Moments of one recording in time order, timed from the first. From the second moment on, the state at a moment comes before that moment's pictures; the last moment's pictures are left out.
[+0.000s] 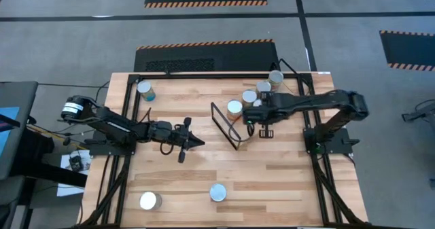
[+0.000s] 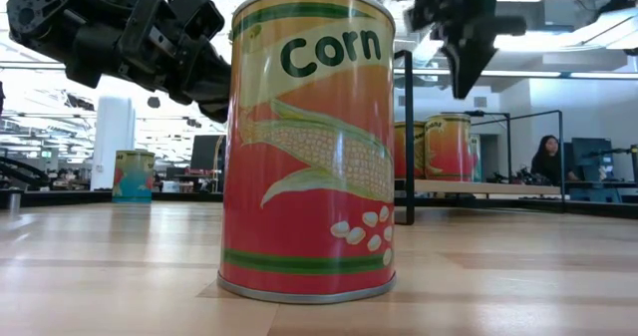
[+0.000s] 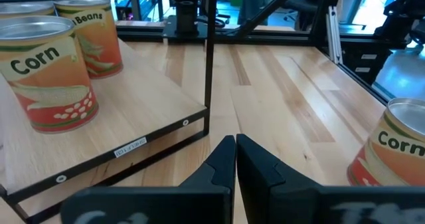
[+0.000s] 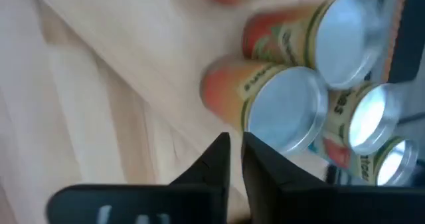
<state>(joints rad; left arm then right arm) -0.09 1.41 0.36 0.81 0.01 -0.06 0.00 1.57 1.40 -1.35 0.42 0.02</state>
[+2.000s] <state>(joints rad) -0.72 1.17 0.95 -0.87 -0.31 -0.78 0.30 0.90 0.47 0.38 0.39 -0.35</state>
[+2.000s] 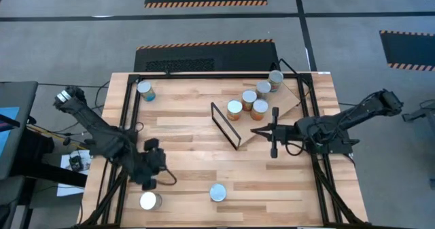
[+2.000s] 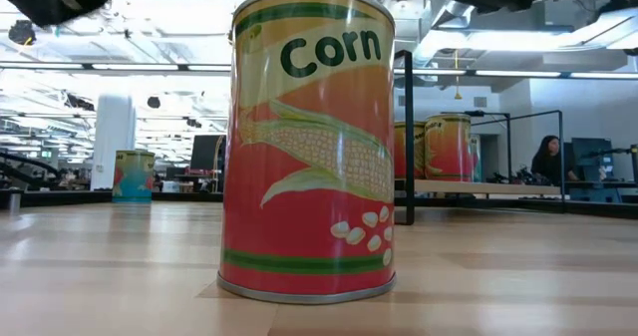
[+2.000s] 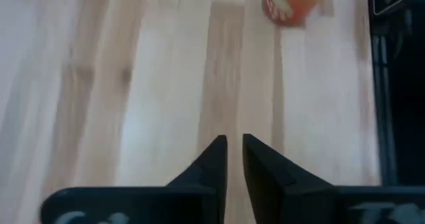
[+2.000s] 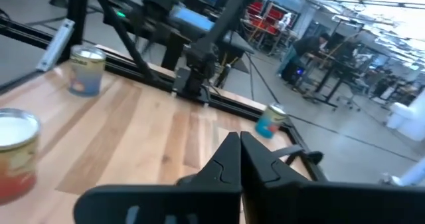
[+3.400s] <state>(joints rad) -0.98 1.77 1.39 -1.23 -0.09 -1.32 0.10 0.90 0.47 0.37 0.23 -0.42</state>
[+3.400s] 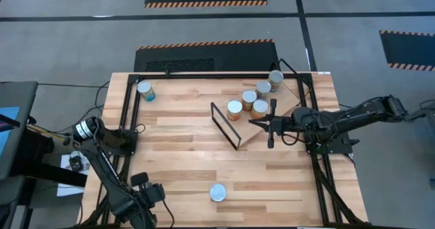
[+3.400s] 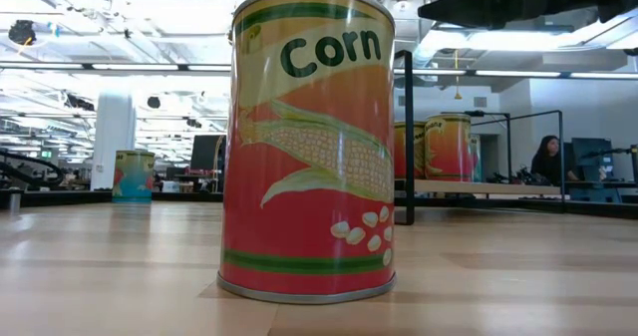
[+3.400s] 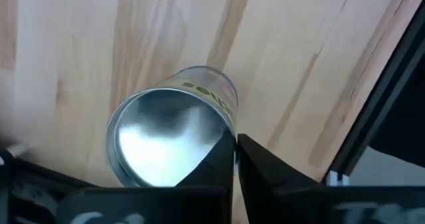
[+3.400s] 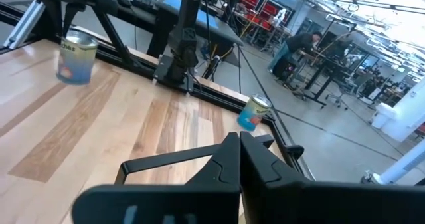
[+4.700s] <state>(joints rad) -0.30 1.74 1.39 -0.51 -0.14 -0.03 0.23 0.89 0.47 0.34 0.32 -0.36</state>
